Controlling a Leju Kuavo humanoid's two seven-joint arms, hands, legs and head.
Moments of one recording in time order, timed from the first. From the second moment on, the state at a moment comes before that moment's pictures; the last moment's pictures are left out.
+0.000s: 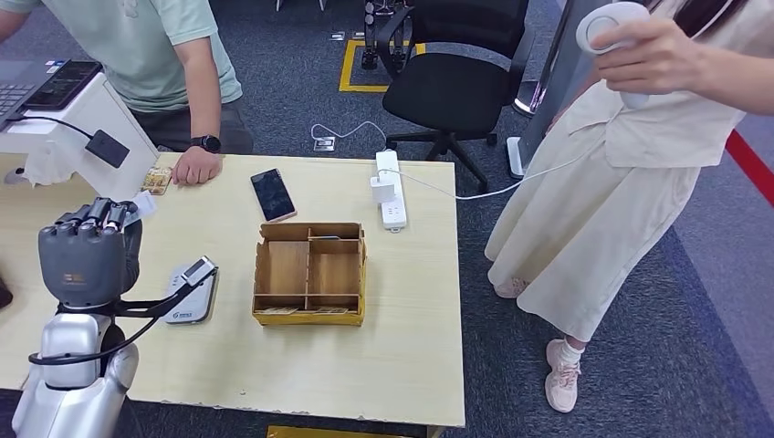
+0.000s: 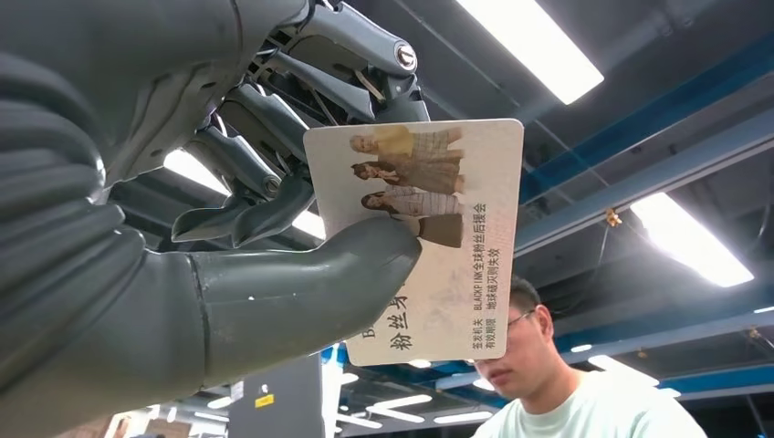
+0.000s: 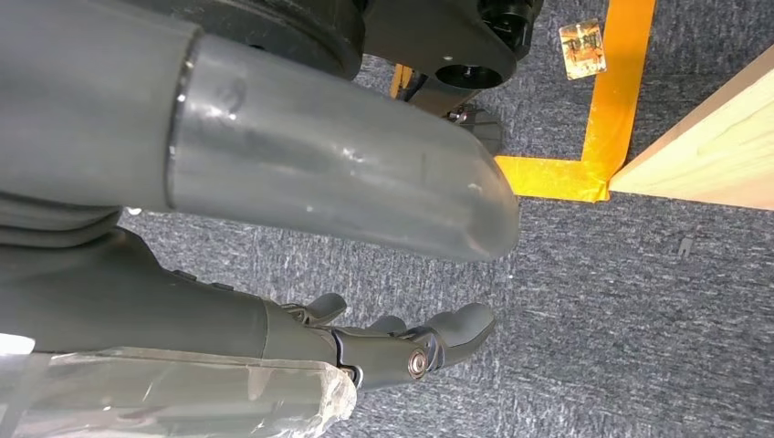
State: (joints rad) left arm -0.11 0.23 0.06 -1.64 -1.51 0.65 -0.03; right arm -0.07 0.23 -1.01 -0.25 1.24 -0.11 -0.38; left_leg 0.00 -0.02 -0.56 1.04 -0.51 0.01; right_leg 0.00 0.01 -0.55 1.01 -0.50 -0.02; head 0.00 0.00
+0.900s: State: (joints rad) left arm -0.15 -0.03 0.14 -1.73 -0.58 0.15 0.02; right arm -0.05 0.27 -1.03 -0.35 1.23 -0.07 -0.36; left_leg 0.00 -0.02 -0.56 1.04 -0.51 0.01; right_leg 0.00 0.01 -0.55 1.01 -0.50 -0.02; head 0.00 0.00
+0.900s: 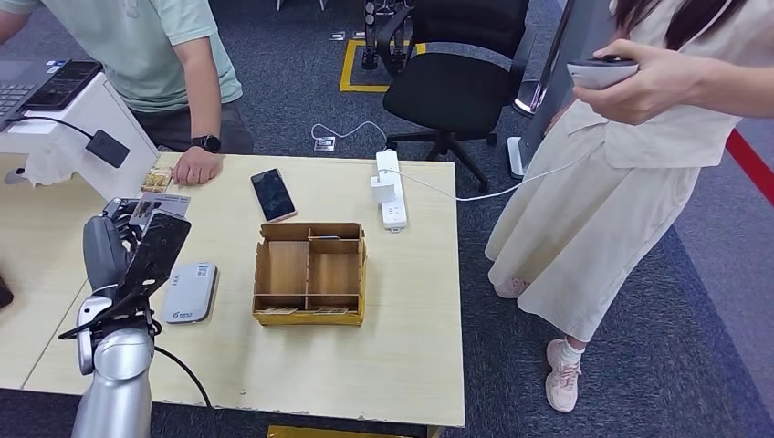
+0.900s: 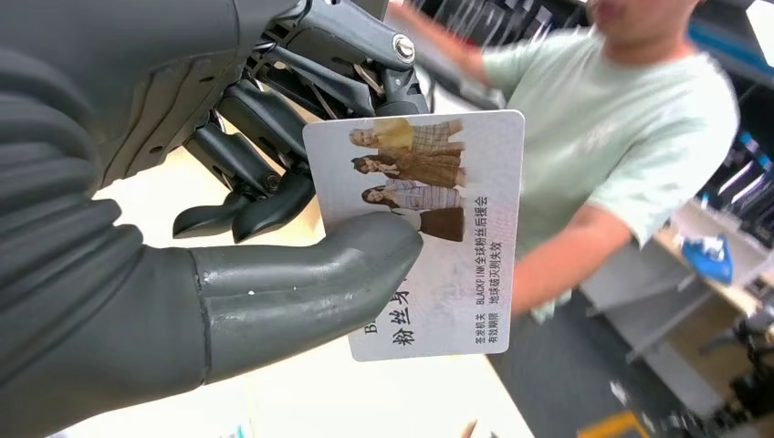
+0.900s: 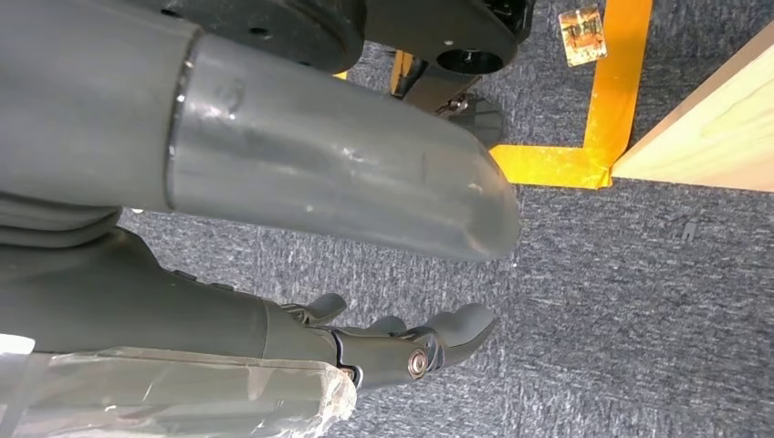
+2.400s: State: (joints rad) left arm 0.00 -0.06 0.27 -1.62 -0.57 -0.07 0.23; right arm -0.07 0.27 -1.05 -0.35 1.27 -0.06 -0.36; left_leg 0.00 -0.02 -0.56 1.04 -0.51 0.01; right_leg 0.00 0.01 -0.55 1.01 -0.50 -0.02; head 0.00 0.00
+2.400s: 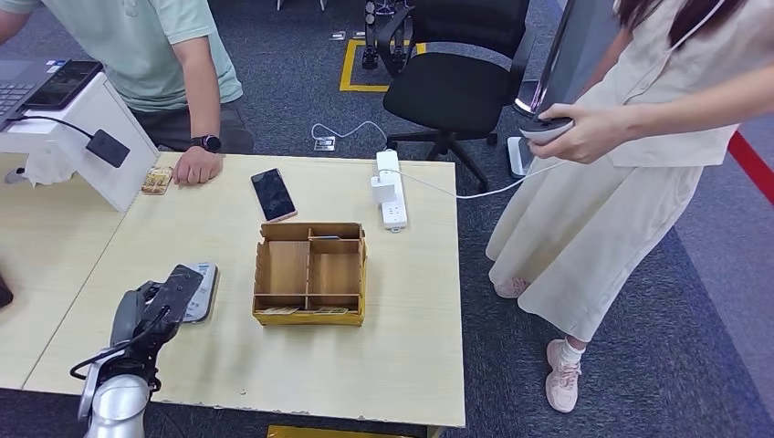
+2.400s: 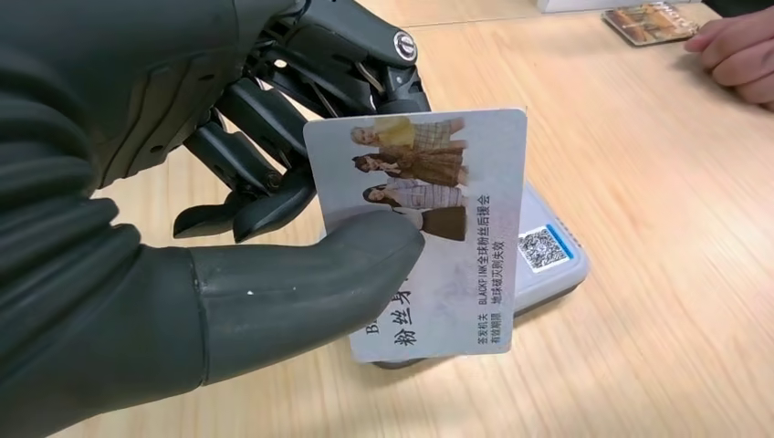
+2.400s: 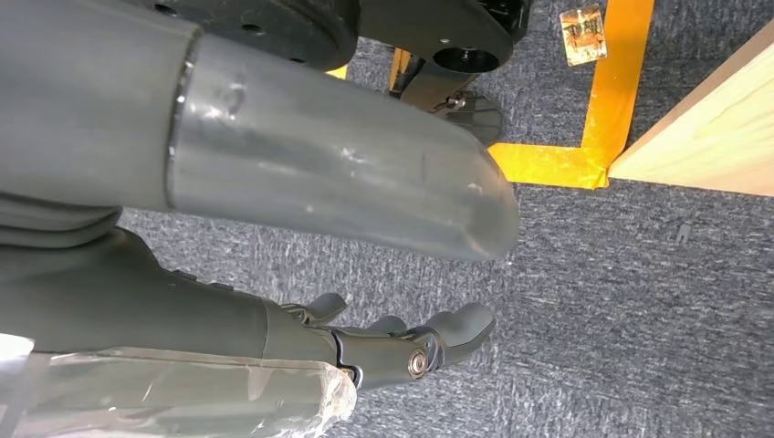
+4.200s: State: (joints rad) left arm -0.09 -0.17 0.13 -1.61 -0.71 -0.12 0.12; right arm -0.09 0.27 -1.05 -0.34 1.28 -0.05 -0.36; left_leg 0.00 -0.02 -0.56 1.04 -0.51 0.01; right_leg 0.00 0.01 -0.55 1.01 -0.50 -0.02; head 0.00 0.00
